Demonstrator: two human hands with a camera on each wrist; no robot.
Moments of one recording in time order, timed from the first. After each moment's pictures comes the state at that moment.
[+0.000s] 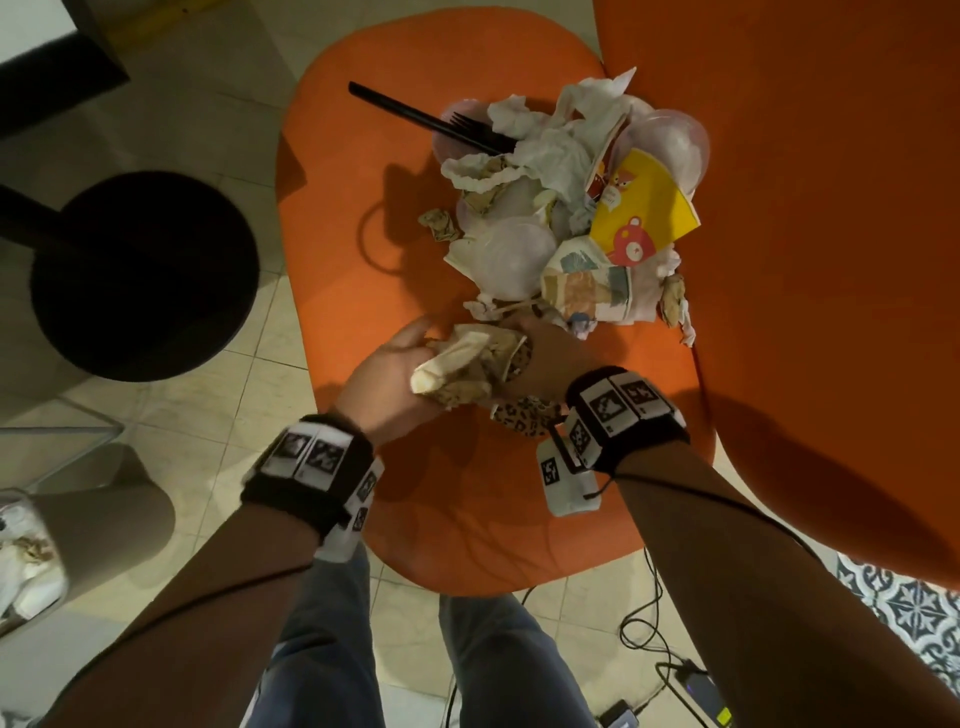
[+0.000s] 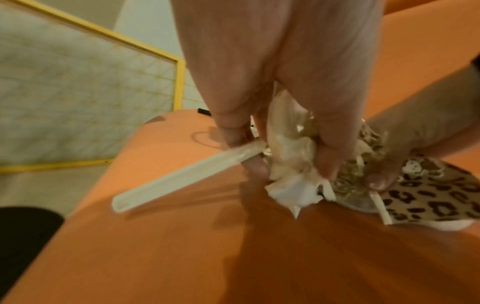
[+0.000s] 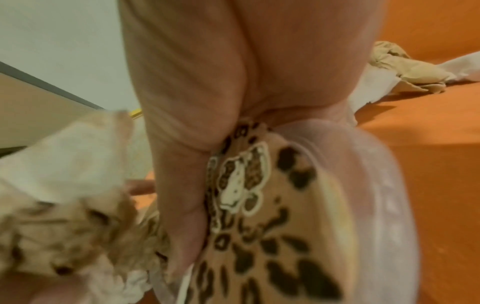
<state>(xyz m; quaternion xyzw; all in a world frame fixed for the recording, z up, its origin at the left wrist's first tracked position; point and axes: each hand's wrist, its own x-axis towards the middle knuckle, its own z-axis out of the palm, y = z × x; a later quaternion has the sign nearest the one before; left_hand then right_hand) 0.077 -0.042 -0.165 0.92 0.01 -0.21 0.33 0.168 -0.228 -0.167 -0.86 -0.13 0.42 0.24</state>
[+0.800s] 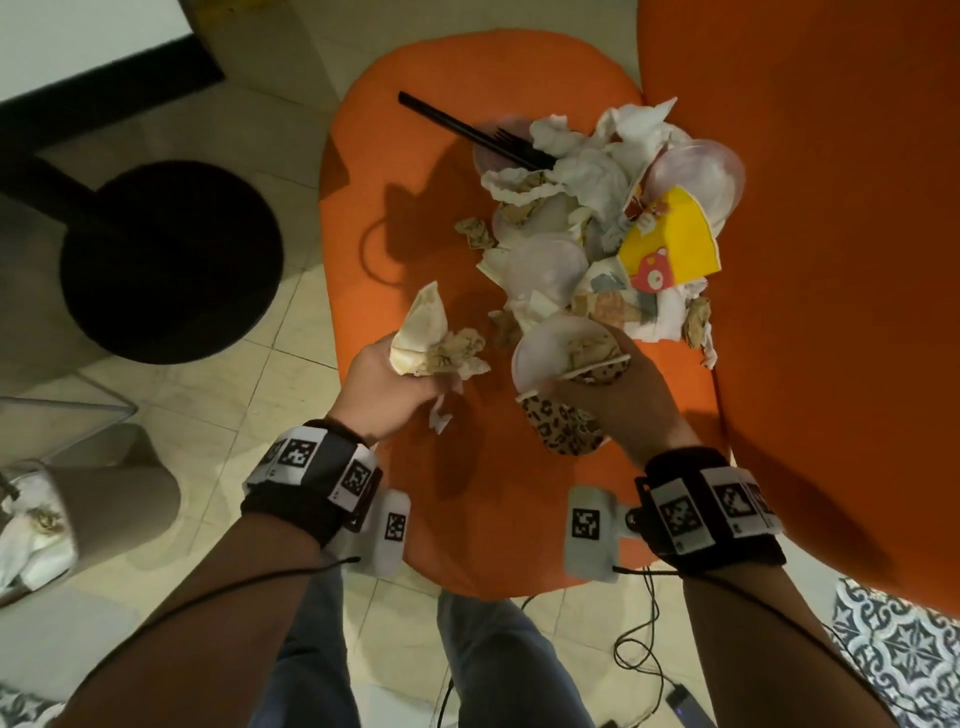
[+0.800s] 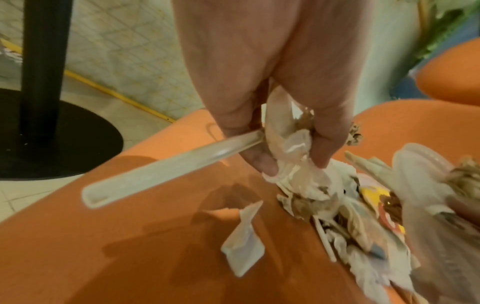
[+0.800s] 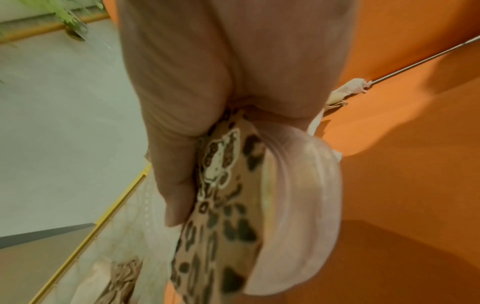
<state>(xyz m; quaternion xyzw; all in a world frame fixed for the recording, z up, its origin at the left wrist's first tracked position) 0.059 -0.029 -0.155 0.75 0.28 -0.11 0.59 0.132 -0.259 -0.132 -0.76 0.06 0.31 0.57</state>
